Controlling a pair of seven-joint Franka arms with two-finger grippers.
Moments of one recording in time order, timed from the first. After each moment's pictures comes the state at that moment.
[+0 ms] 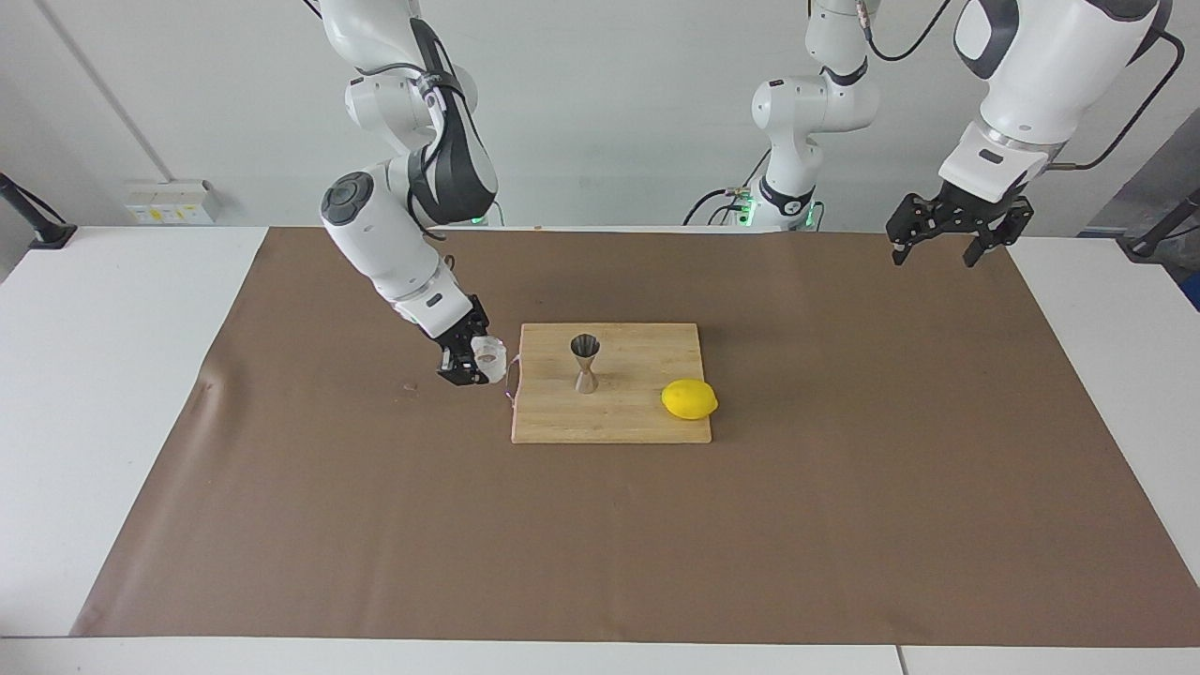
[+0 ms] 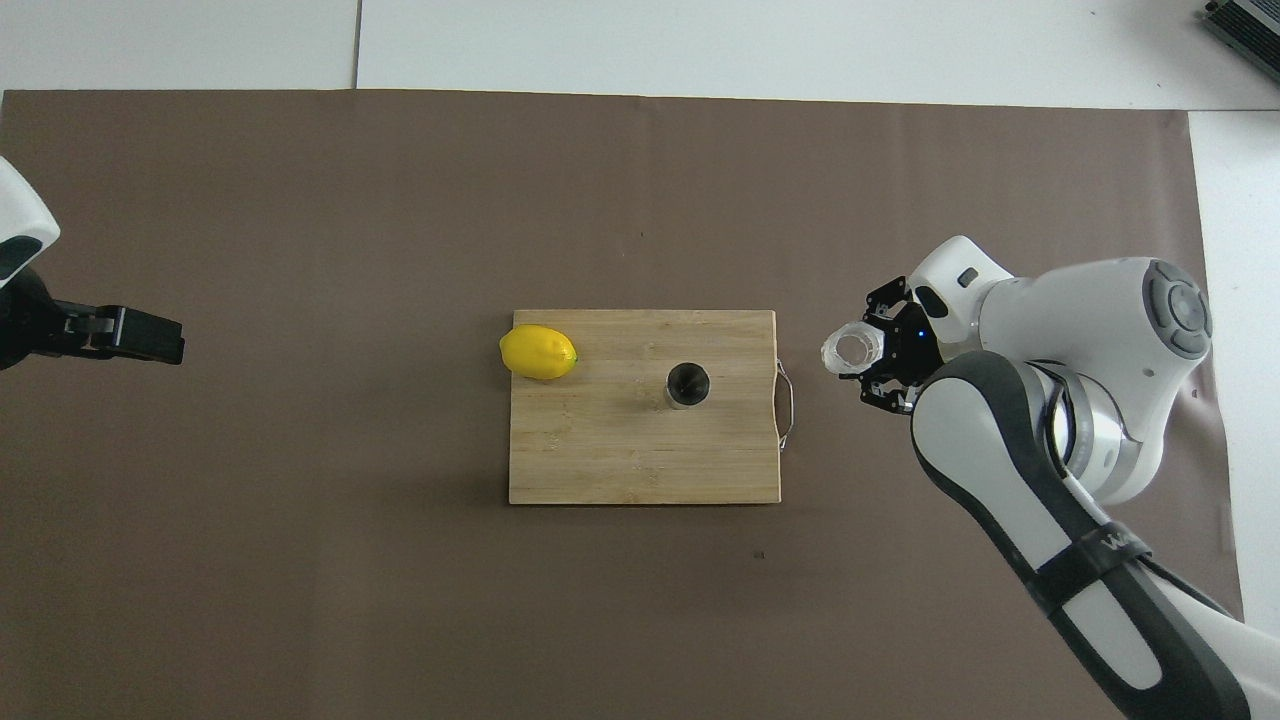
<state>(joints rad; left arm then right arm) -0.02 -0.08 -0.07 -1.68 0.02 1.61 0.03 0.24 0.11 0.00 -2.01 0.32 2.22 -1.42</state>
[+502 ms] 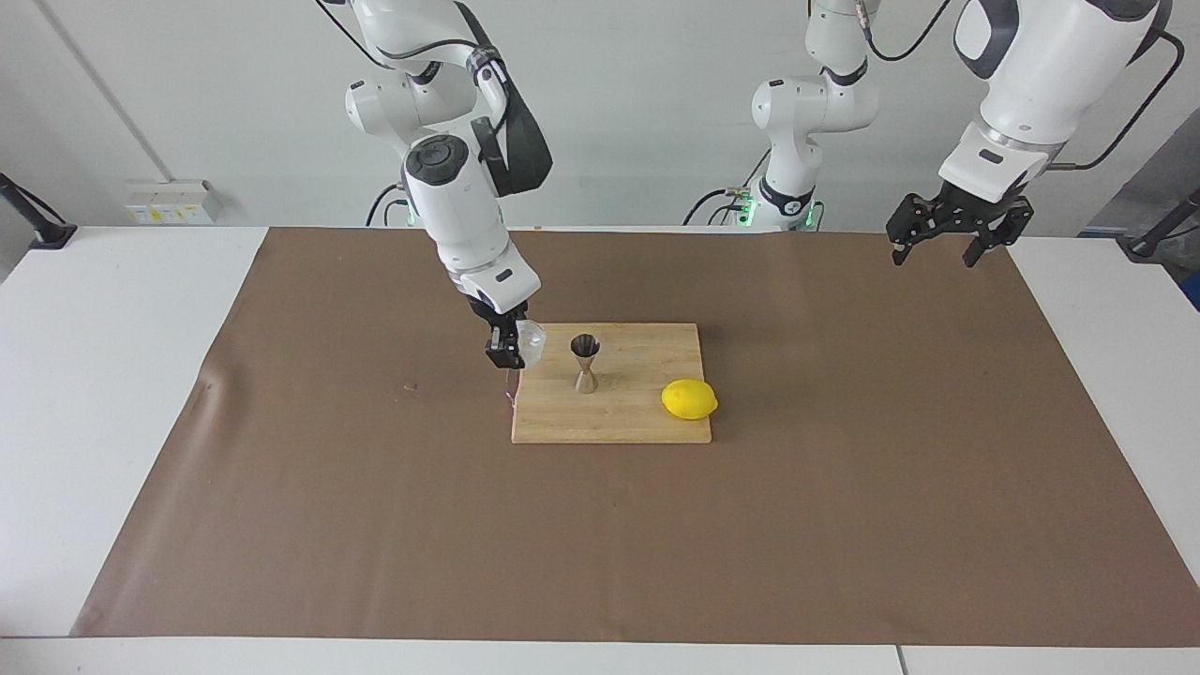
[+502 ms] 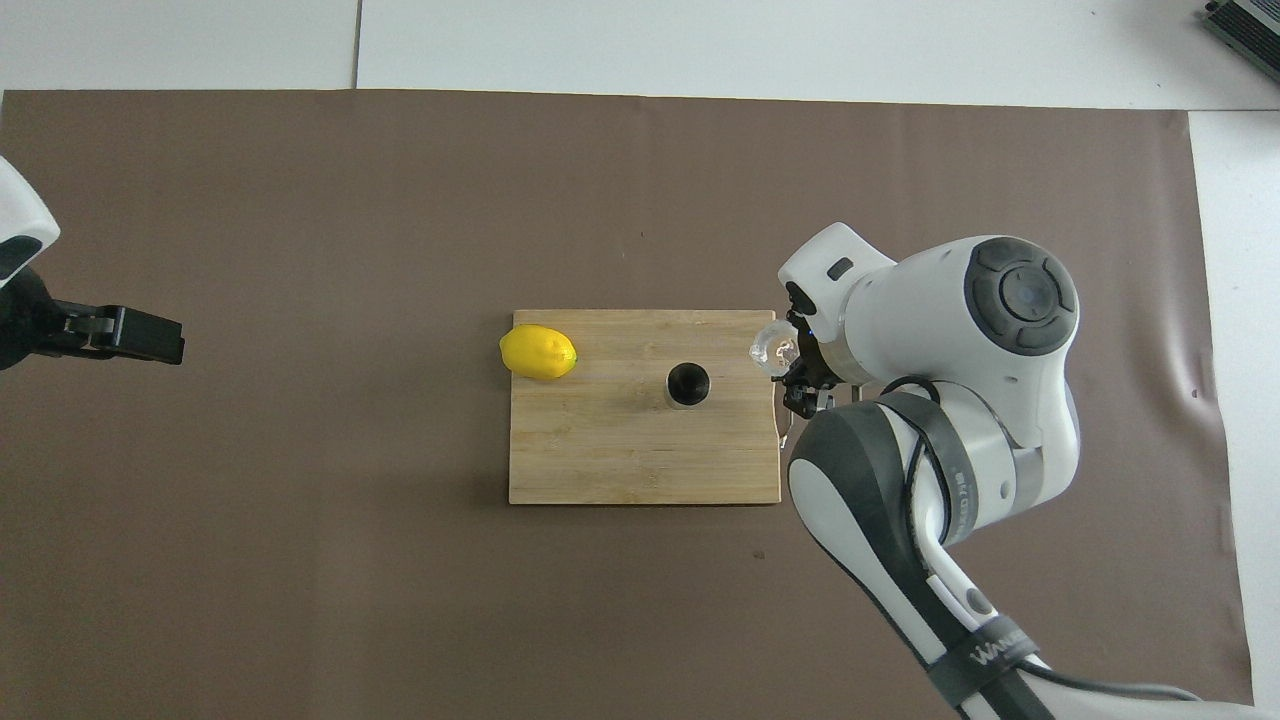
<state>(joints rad) -0.02 -0.08 -0.07 -1.68 0.02 1.61 0.03 0.36 0.12 0.00 -1.94 0.13 2.18 -1.18</state>
